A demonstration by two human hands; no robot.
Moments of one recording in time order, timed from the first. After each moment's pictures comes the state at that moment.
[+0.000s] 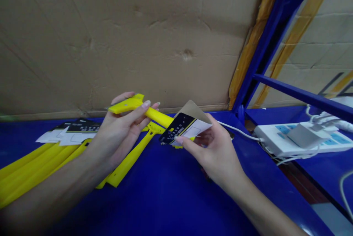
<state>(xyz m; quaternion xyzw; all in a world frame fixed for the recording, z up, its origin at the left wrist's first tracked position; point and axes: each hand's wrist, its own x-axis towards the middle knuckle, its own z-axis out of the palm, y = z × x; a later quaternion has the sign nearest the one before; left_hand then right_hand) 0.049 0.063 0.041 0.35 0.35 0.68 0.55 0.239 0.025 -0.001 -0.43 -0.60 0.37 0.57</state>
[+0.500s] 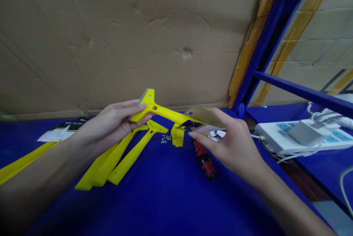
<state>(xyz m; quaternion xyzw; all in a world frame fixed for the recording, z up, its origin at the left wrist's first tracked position) 0.024 0.075 0.054 0.41 0.44 0.53 0.60 0.276 0.028 0.008 -0.50 -0.71 0.14 0.47</state>
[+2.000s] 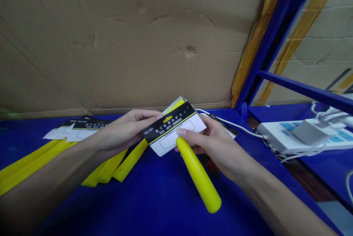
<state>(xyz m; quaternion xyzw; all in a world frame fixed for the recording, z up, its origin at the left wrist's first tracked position) 0.023 0.074 0.034 0.59 0.39 0.34 0.63 0.236 0.027 0.015 -0.41 -0.47 0.64 0.46</state>
